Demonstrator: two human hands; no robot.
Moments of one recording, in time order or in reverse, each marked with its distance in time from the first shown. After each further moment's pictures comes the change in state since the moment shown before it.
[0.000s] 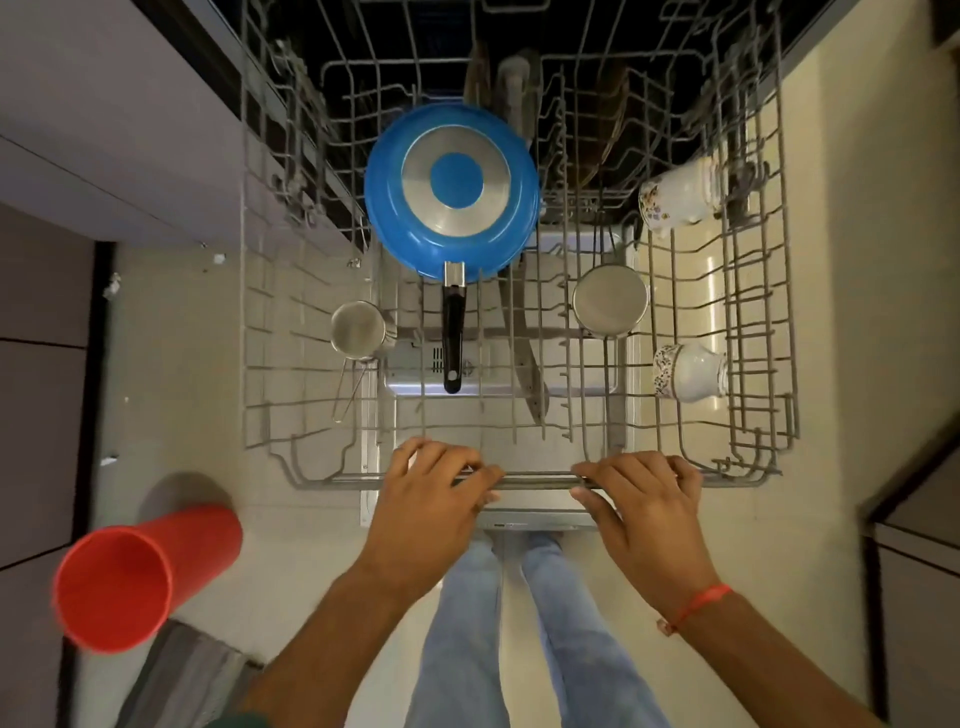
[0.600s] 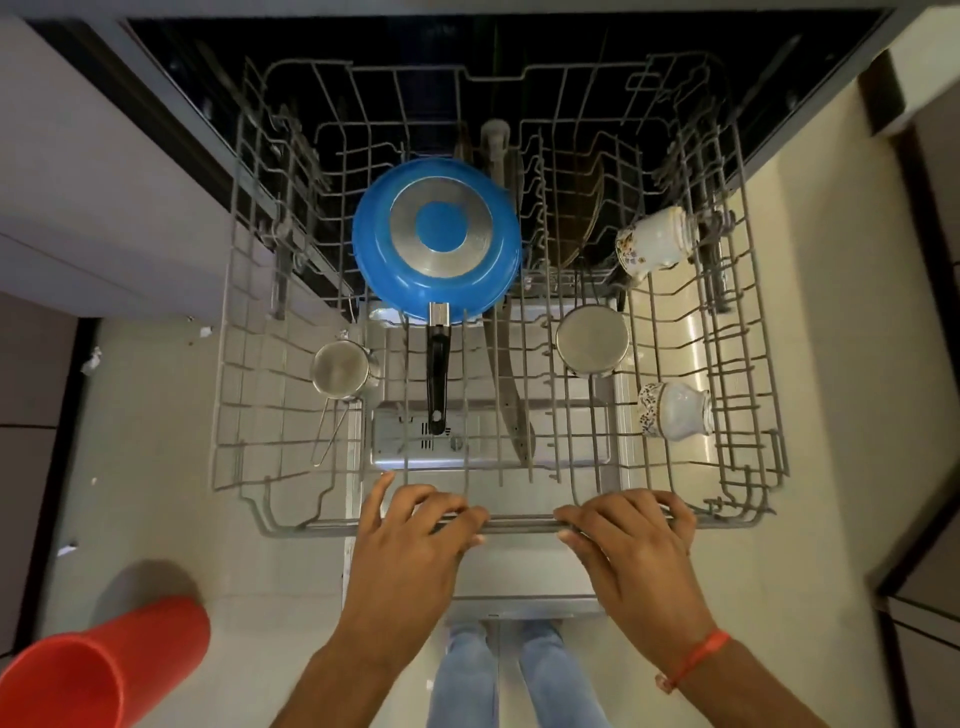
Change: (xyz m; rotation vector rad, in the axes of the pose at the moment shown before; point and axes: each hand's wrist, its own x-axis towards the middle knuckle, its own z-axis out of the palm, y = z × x) left_hand 0.047 -0.025 -0.011 0.020 -0.014 -0.094; right_hand 0.057 0.004 -0.005 0.044 0.041 -0.012
